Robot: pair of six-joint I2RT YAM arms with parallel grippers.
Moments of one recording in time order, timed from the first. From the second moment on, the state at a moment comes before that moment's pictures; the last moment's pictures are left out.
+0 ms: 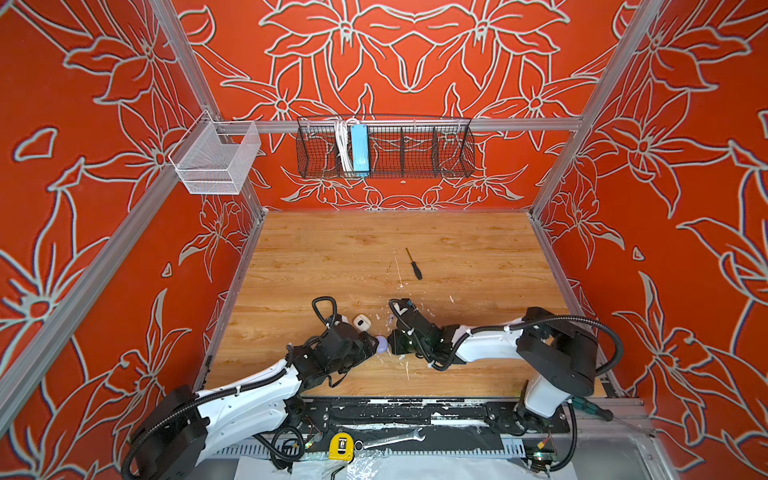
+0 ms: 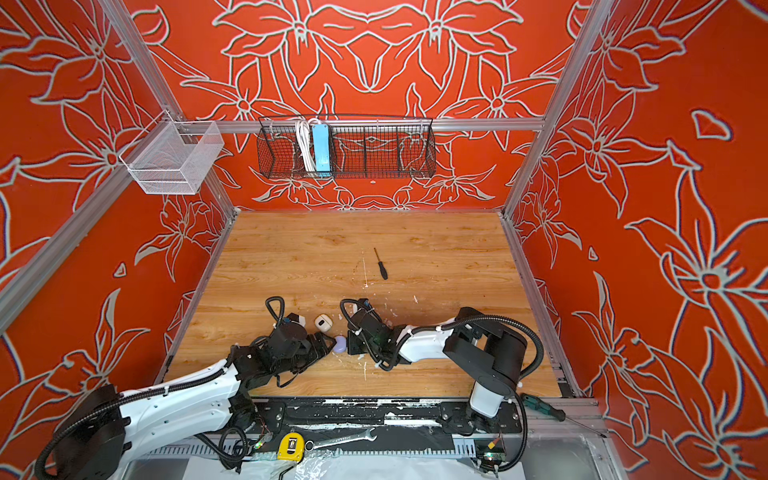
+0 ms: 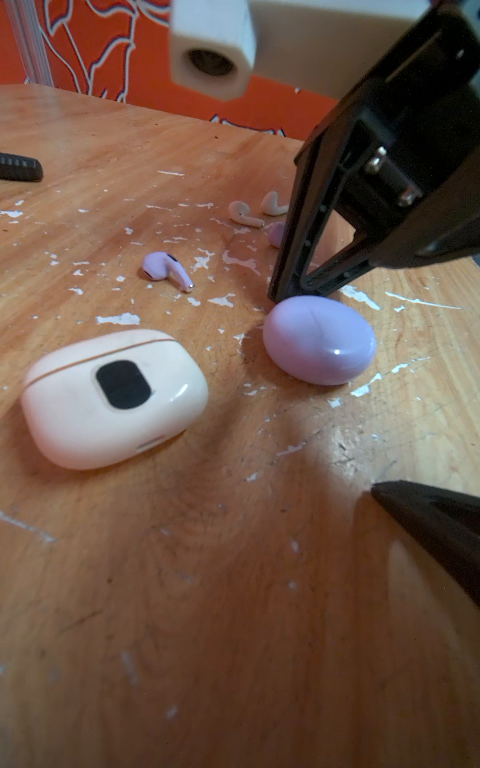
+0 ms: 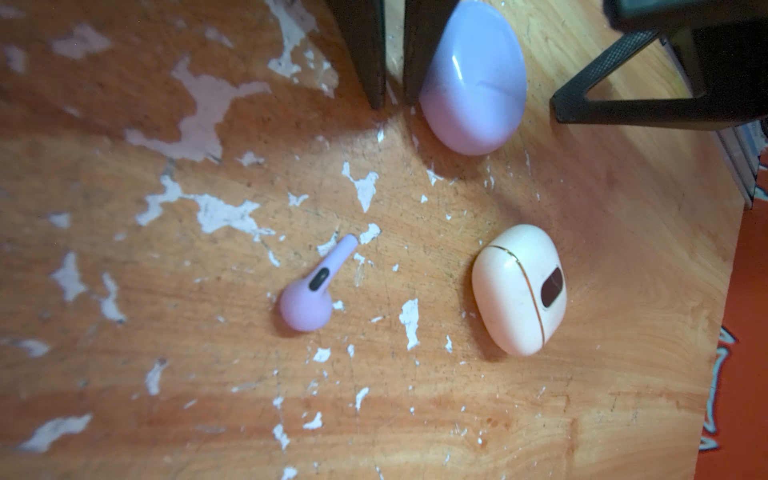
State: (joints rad) left arm -0.78 0.93 0.29 -0.18 0.00 -1.25; right arm 1.05 1.70 0.73 0.15 0.05 0.89
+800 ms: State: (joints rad) left arm -0.78 1.05 0.32 -0.10 0.08 -1.23; right arm 1.05 1.70 0.72 0.17 0.09 0.91
